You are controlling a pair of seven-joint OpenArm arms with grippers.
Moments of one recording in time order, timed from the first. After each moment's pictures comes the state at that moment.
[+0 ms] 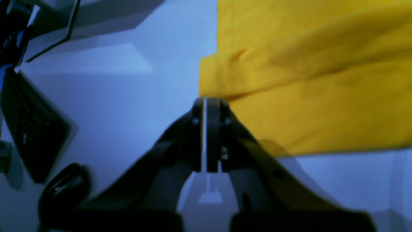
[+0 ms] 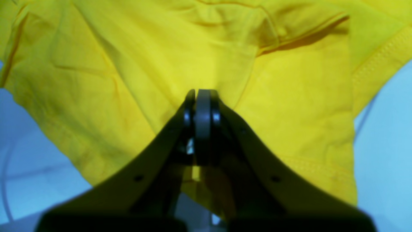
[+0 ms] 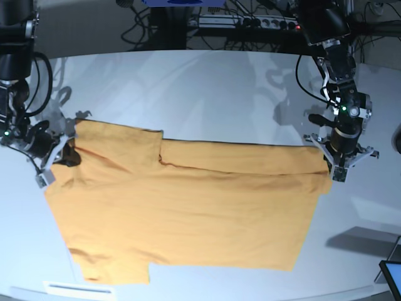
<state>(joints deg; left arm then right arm) 1.1 -13.4 -23.2 94.6 12.3 -26.2 31.9 9.5 26.8 4.6 58.7 30.1 42.8 -35.4</state>
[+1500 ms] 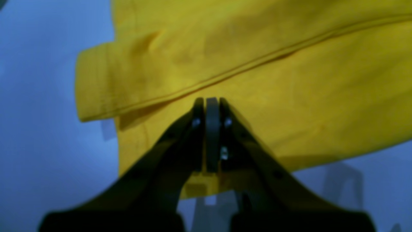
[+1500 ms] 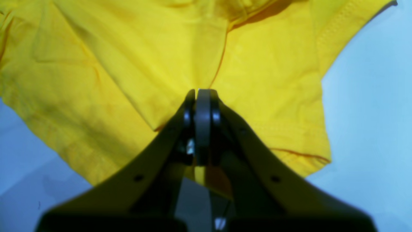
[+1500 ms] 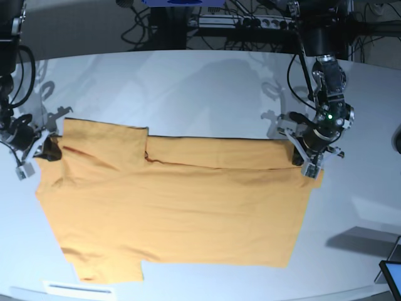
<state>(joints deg) -1.5 -14.3 -16.1 79.1 2.8 -32.4 28.2 7.6 31.9 5.0 54.2 31.4 43.8 -29.9</state>
